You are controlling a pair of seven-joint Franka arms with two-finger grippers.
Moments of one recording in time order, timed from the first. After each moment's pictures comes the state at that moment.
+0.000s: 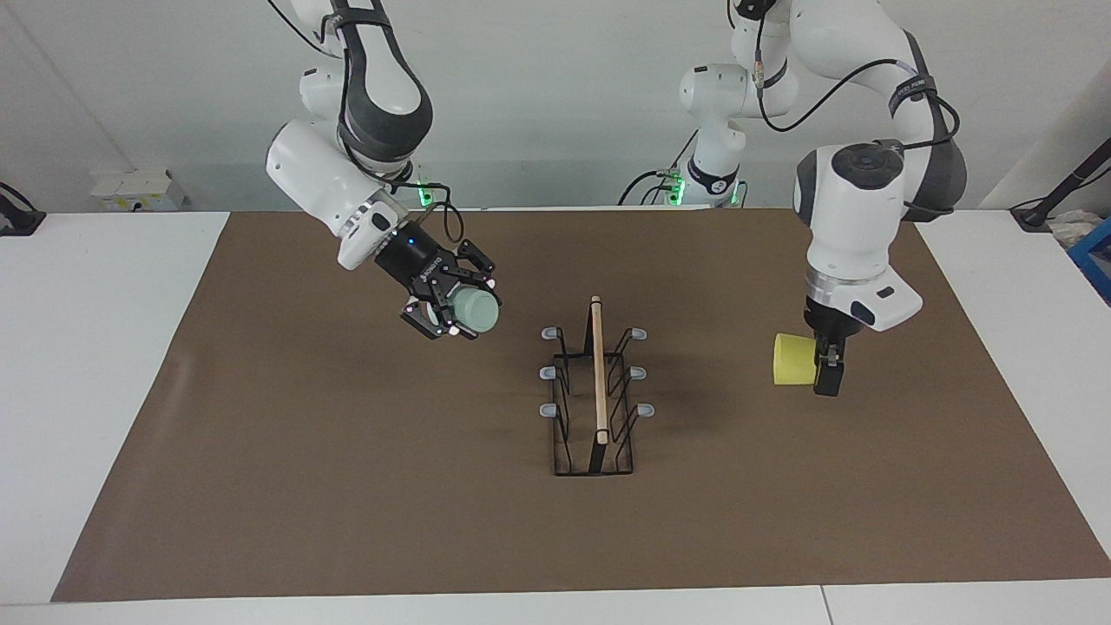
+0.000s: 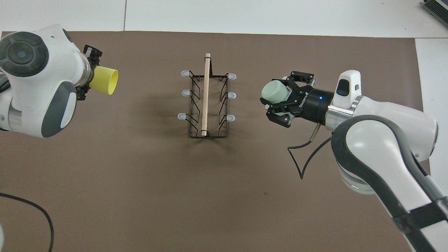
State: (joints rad) left arm -0.13 0.24 -0.10 -1.71 0.37 2.17 -1.55; right arm 0.13 0.01 0.17 -2.07 1.30 2.52 -1.60
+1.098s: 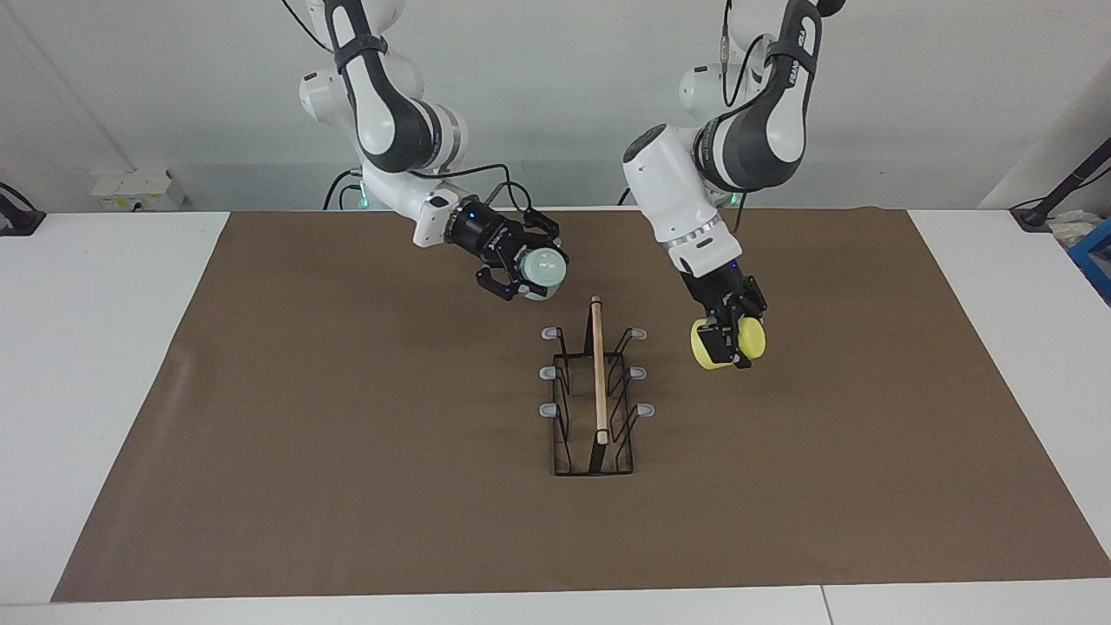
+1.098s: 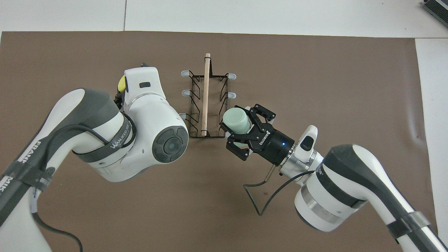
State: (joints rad) left arm -0.13 0.16 -0.42 -1.91 1.12 2.15 -1.93; right arm 0.31 -0.02 0.18 -2.25 2.36 2.48 -2.31
